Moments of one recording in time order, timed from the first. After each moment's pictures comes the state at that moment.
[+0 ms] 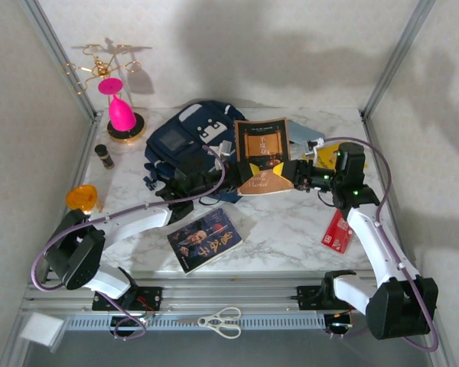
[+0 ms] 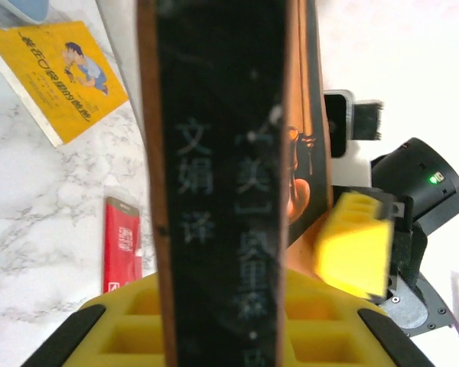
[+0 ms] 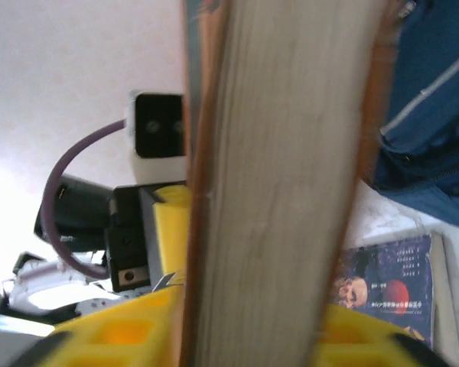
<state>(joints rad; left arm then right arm) -0.73 1.49 0.91 0.51 0.43 -1.16 0.13 1.10 0.86 -0.18 -1.12 0.78</state>
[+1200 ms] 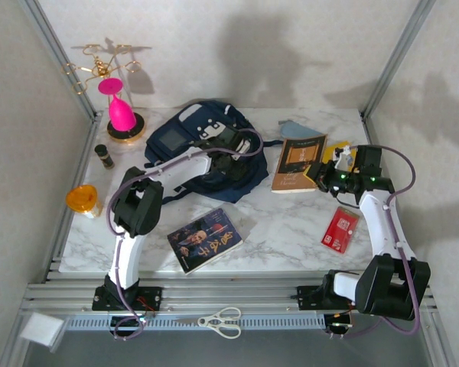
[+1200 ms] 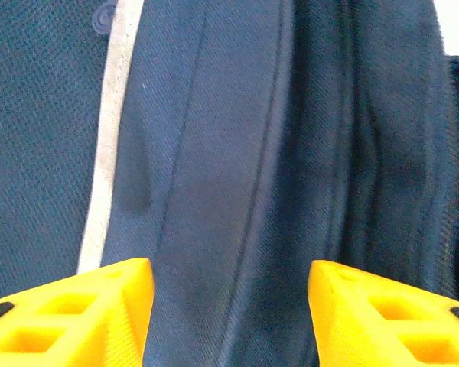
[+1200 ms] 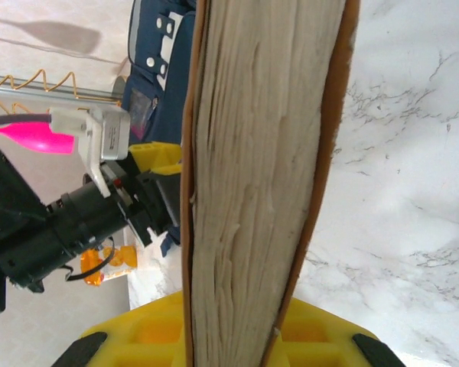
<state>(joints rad) -0.62 2.12 1.73 -0.63 -0.07 -0.03 -0.12 1.22 0.96 -0.62 -0.81 0.53</state>
